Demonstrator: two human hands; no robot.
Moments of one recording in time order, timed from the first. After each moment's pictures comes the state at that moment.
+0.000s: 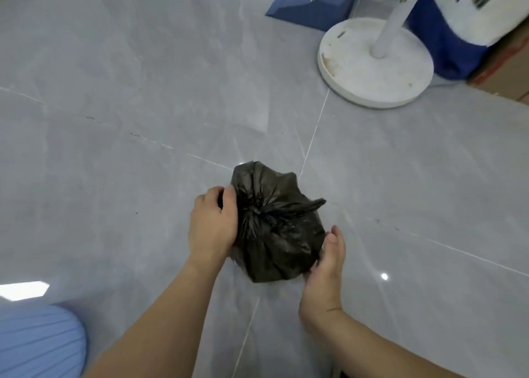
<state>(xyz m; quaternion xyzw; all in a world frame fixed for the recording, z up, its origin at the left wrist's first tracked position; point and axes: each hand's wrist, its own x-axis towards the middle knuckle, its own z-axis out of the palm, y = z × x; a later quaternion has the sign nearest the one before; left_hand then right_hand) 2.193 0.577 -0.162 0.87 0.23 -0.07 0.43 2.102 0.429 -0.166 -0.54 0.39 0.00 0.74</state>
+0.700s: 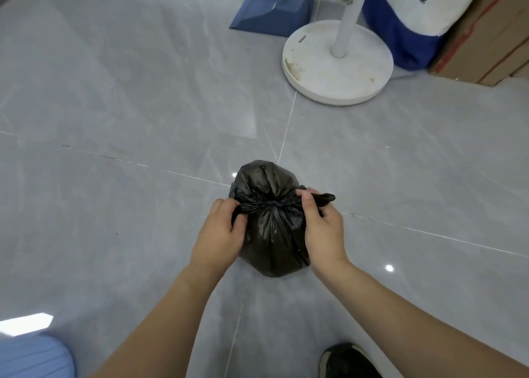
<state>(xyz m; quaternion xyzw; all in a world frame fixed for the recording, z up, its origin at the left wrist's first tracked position) 2.181 0.536 -0.149 0.90 0.01 -0.10 0.42 2.159 0.367 -0.151 -0.65 0.30 -0.03 0.70</state>
